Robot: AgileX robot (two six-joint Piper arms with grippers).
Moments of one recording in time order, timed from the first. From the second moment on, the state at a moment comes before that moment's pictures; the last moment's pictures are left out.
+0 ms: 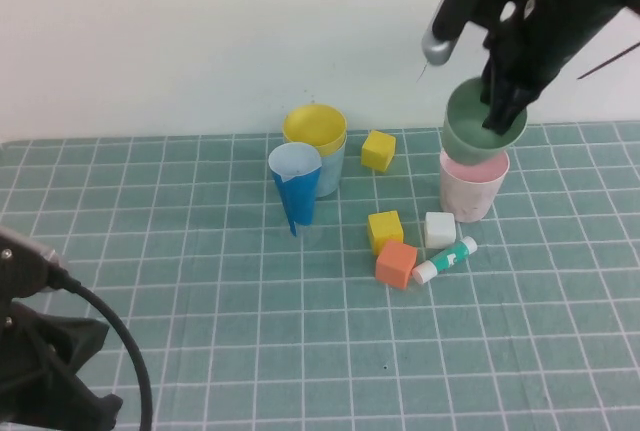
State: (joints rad) right arm 0.35 2.04 -1.95 -0.06 1.03 -0.76; left arm -0.33 0.80 -0.59 -0.09 0.59 0.15
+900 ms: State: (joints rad) right arm 0.34 2.22 -2.09 -0.08 1.12 -0.53; left arm -0.33 0.80 -0.59 -0.09 0.56 0.14
